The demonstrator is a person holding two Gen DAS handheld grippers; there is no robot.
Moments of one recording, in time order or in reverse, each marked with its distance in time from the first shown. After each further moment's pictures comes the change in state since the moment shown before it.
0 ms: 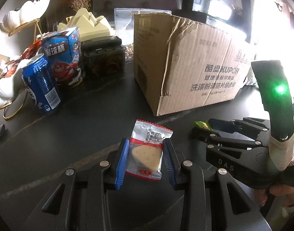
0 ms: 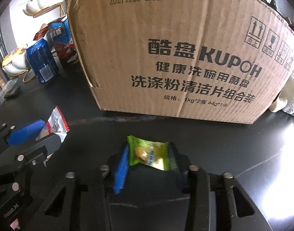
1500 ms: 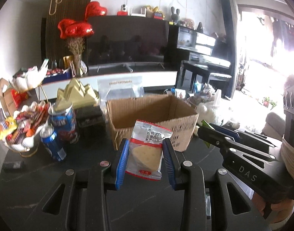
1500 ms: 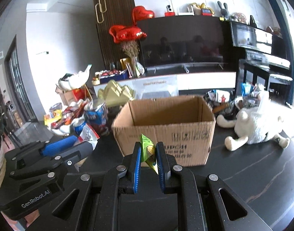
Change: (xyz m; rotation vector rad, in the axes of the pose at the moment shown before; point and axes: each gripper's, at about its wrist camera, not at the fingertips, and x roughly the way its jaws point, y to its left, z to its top) left arm -0.154 -0.084 0.072 0.041 -0.278 -0.034; right arm -0.217 -0.062 0.015 0.089 -0.431 0.115
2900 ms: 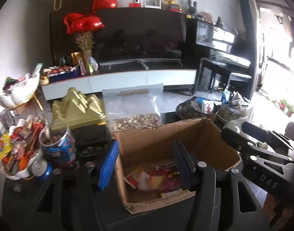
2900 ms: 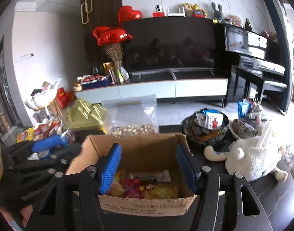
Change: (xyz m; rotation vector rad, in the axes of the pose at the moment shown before) left arm 0.119 0.024 0.078 -0.030 0.052 0.134; right arm 0.101 -0.059 0.081 0.009 0.023 -0.106
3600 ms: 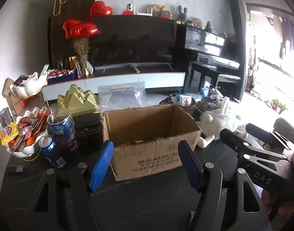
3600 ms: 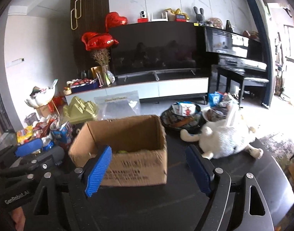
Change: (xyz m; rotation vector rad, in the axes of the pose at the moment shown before) left arm -0.101 -0.040 -0.052 0.013 -0.034 -0.067; right arm -0.111 -0.015 -0.051 0.023 -0.037 -0.107
